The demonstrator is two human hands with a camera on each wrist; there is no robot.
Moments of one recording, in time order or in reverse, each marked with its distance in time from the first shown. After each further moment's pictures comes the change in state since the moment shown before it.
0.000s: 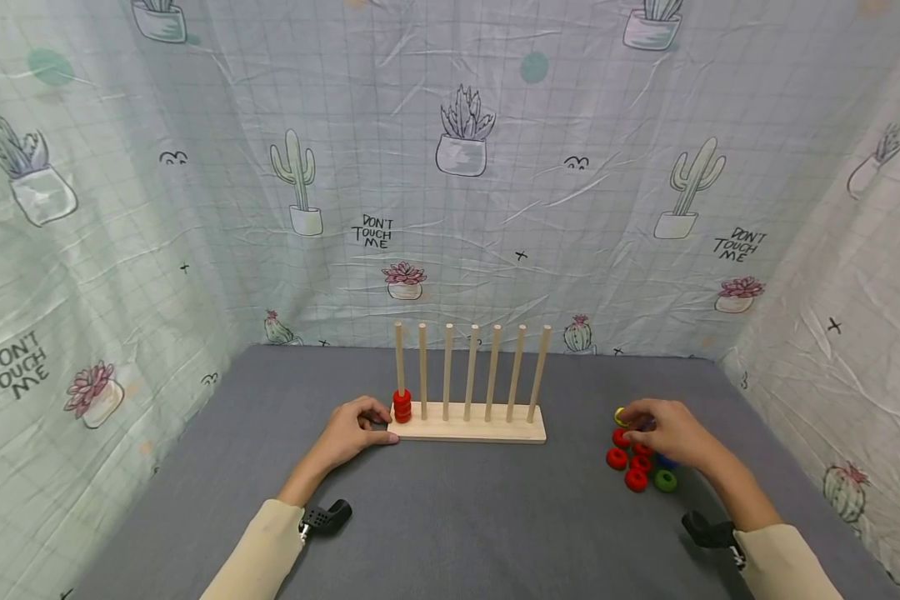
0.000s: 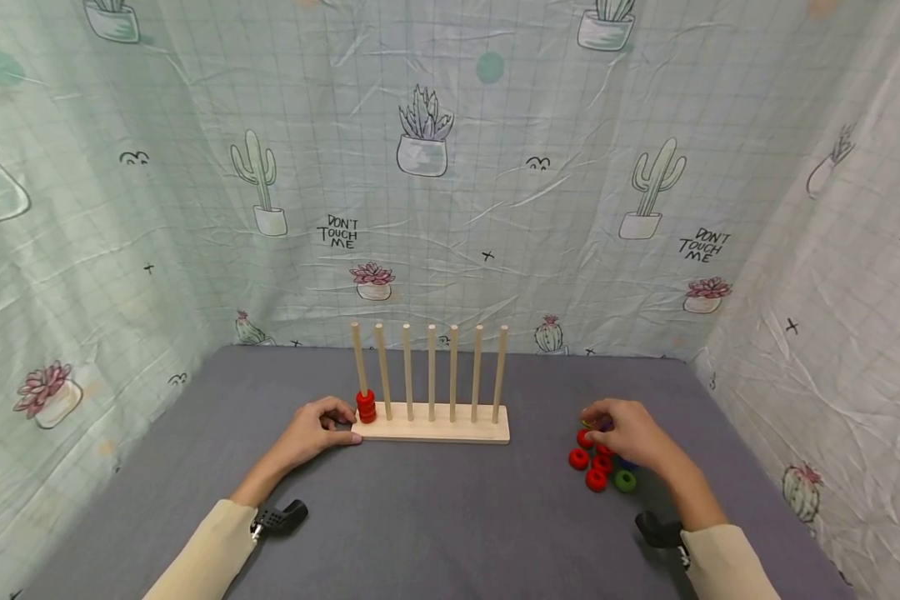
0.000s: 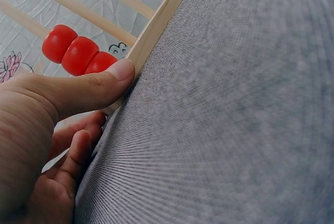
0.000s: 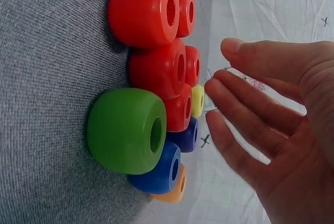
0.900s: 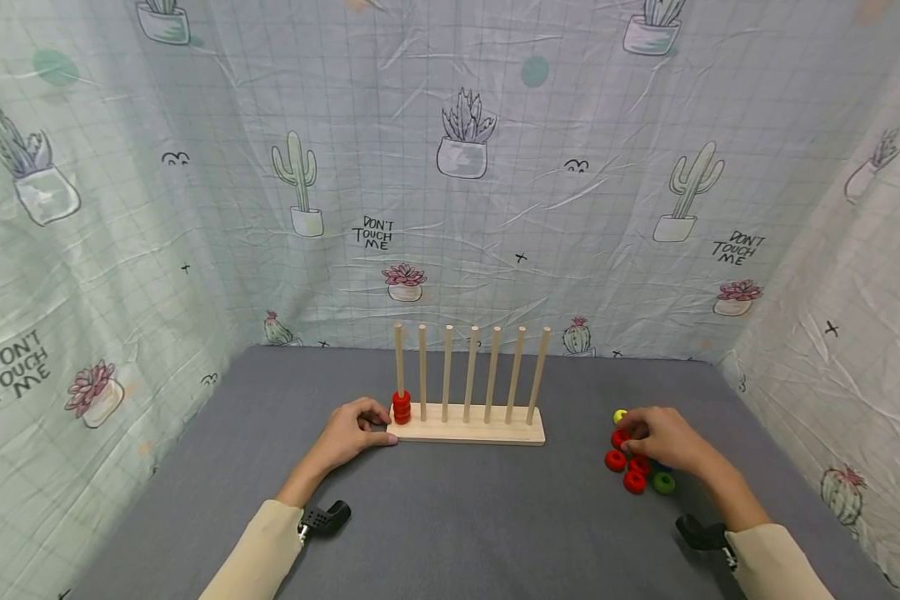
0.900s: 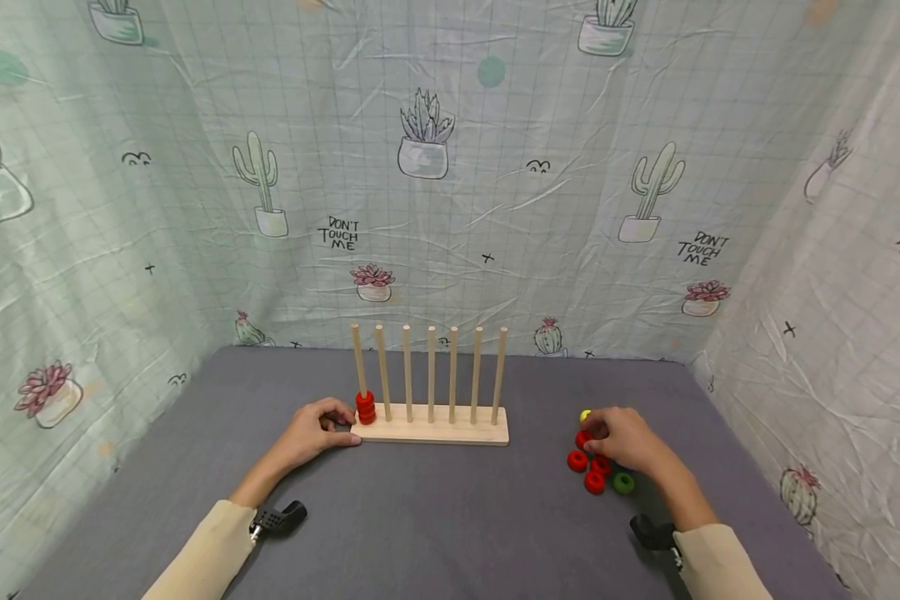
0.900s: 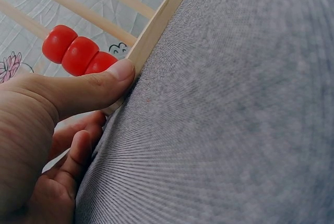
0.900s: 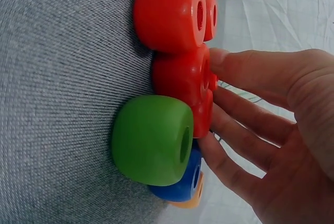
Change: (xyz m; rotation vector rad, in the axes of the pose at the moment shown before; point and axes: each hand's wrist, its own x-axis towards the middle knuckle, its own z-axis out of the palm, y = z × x) left_hand -0.002 0.003 0.000 0.006 0.000 0.000; right_hand 0.004 0.008 0.007 -0.034 -0.067 0.051
